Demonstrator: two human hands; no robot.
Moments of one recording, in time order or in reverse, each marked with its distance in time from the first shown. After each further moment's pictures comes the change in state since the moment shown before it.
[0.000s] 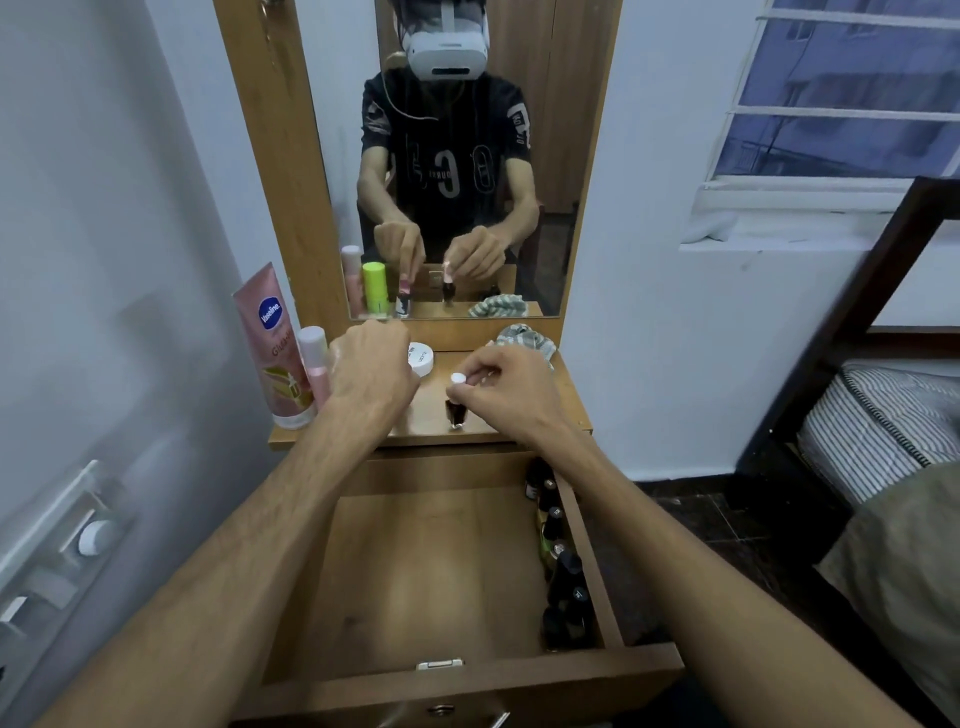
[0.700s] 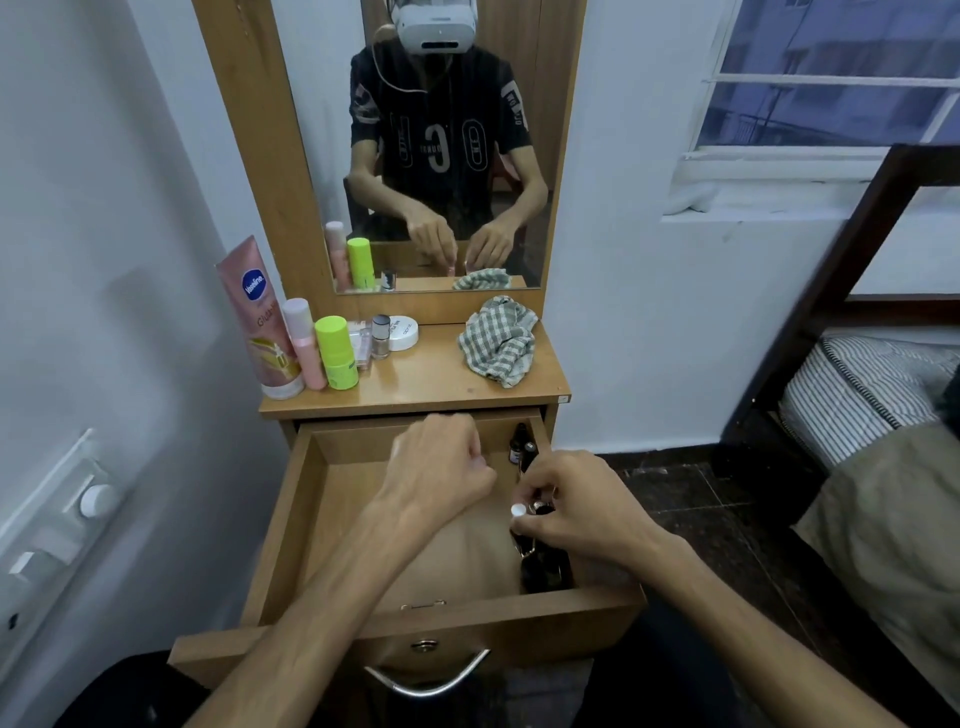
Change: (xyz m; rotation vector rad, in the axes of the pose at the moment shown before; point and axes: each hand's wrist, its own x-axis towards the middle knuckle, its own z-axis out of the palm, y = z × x) left_hand -0.119 0.054 0.026 -0.385 -0.278 0.132; right_hand -0.145 0.043 -0.054 -0.250 -0.376 -0.016
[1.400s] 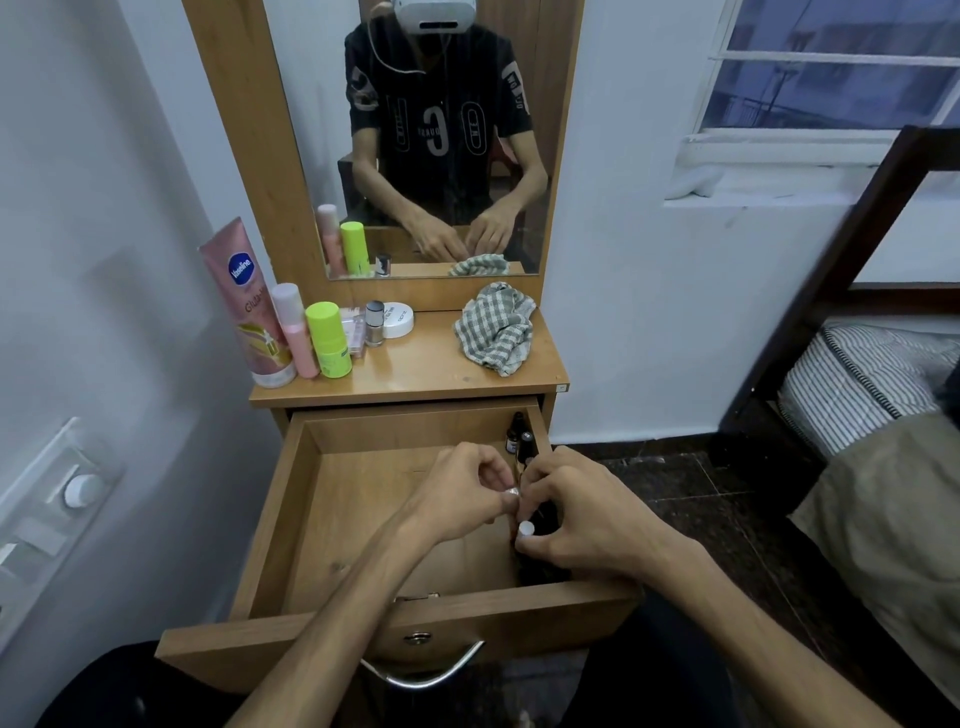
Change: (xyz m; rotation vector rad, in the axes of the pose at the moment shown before) left_hand -0.007 -0.003 0.046 -0.536 -0.263 -0.008; right_hand -0.011 0.015 0.005 -0.052 -0.087 -0.102
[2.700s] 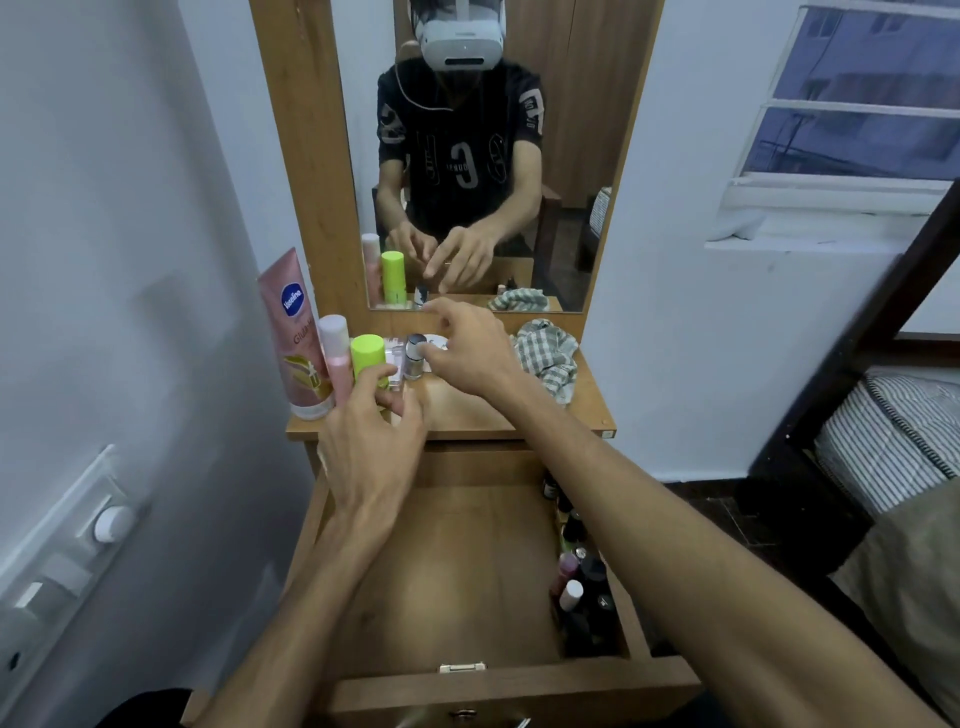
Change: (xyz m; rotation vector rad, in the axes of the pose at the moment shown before) left_hand 0.010 -0.018 -0.101 0.064 0.994 0.016; right_hand 0.246 -0.070 -0.027 0.067 0.380 0.046
